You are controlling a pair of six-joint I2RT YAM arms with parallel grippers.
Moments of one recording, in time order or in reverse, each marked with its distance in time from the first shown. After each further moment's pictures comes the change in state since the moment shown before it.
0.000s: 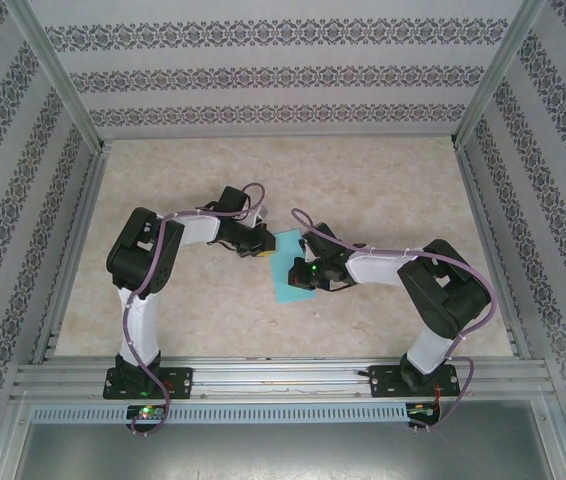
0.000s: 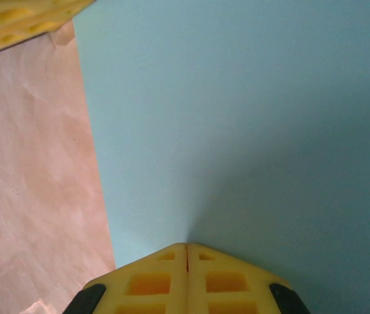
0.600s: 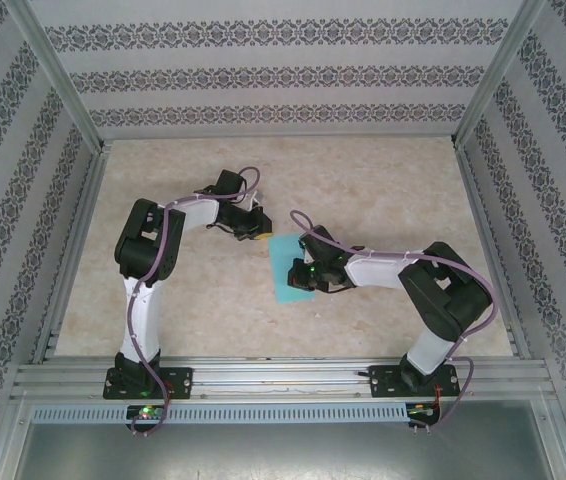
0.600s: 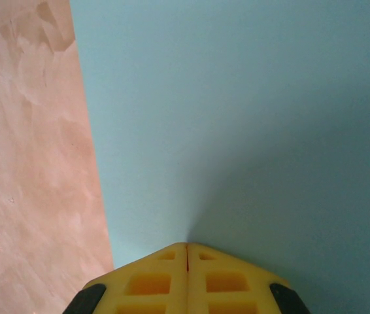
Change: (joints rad) left arm 0.060 0.110 0.202 -0.103 -0.016 0.034; right arm 0.033 -0.017 -0.017 0.021 0.063 0.047
